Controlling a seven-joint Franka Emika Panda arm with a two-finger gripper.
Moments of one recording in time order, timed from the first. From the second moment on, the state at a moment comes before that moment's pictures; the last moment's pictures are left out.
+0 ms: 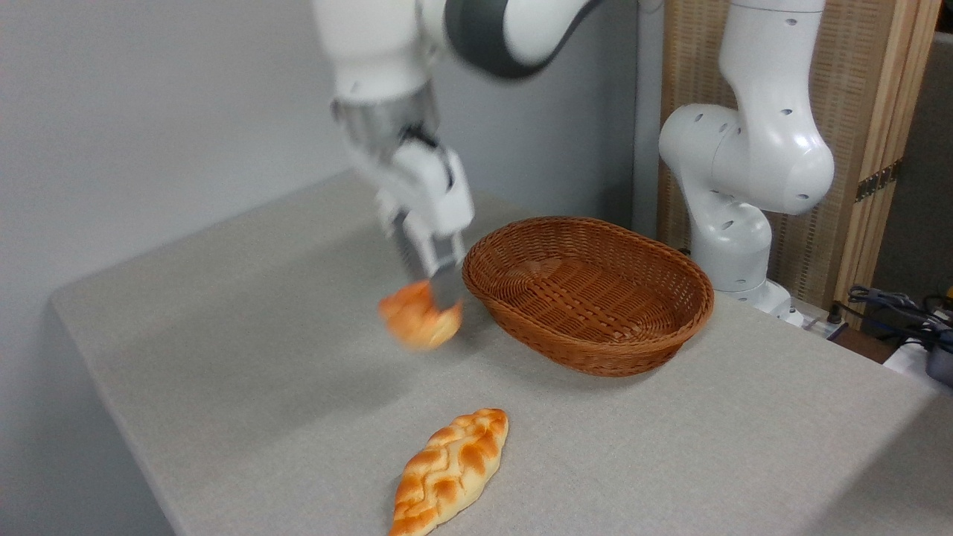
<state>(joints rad) -0.12 -0.23 -0.01 -2.06 -0.02 1.77 0.83</state>
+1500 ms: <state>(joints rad) -0.31 -0.45 -0.01 -2.35 0.01 1.61 1.00</state>
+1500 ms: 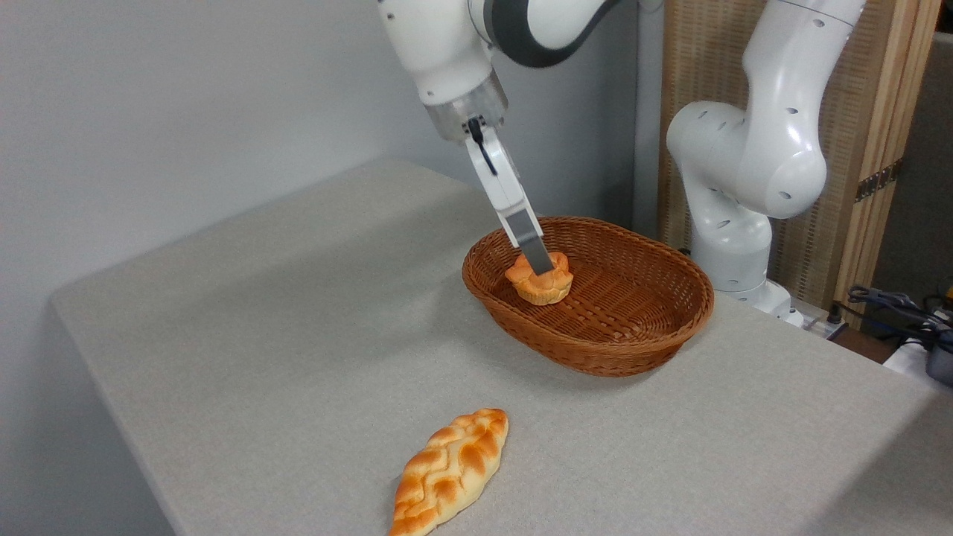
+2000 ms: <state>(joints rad) -0.23 -0.25 0.11 -1.87 0.00 1.61 0.80</state>
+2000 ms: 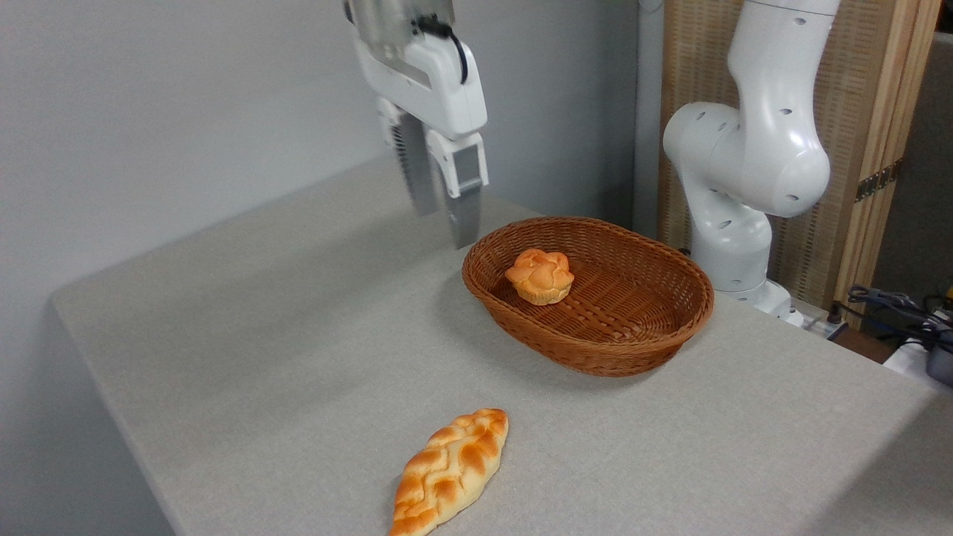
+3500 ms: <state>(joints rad) -0.04 -0.06 0.01 -1.65 -0.09 1.61 0.78</state>
